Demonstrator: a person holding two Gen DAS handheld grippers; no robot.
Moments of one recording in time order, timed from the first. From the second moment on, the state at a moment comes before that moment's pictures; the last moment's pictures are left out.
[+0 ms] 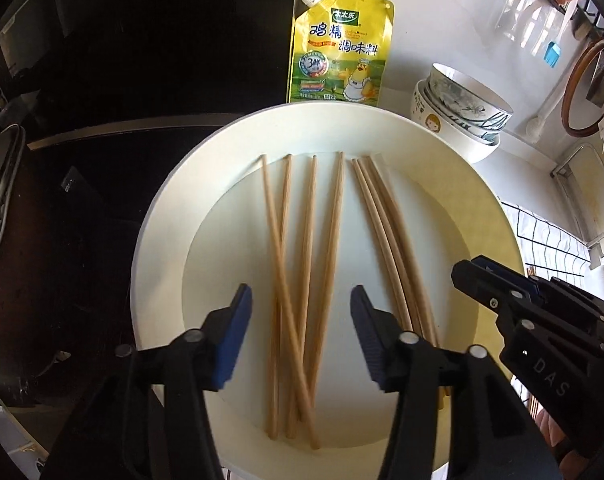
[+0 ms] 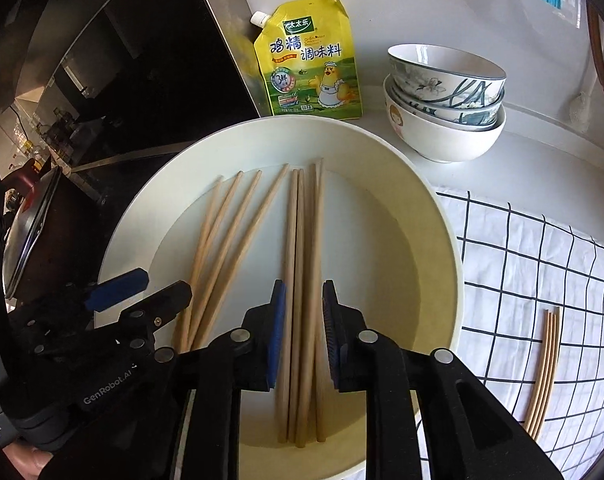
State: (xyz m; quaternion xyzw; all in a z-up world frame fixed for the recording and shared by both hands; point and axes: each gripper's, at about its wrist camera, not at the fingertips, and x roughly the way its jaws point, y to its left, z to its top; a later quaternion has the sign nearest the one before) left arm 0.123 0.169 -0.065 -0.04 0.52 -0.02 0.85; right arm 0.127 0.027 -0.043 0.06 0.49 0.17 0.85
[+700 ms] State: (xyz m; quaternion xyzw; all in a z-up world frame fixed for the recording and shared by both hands) left arm 0.089 0.149 -0.043 -0.04 0.51 -0.03 0.86; right arm 0.086 0.003 -0.031 0.07 0.49 0.16 0.86
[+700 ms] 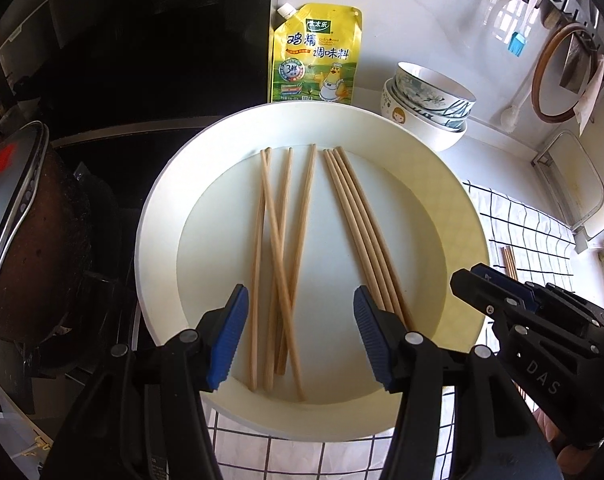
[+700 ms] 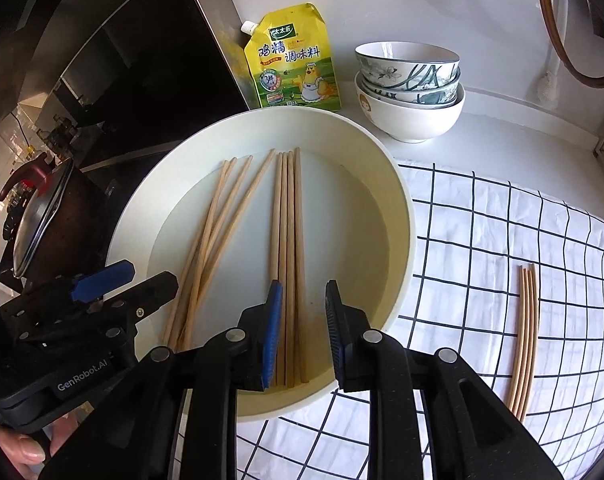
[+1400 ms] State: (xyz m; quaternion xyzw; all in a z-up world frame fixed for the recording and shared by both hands) left arm 0.062 0.102 -0.035 -0.02 0.51 -0.06 0.86; right arm 0.050 -0.051 -0.029 0.07 0.48 0.13 0.87
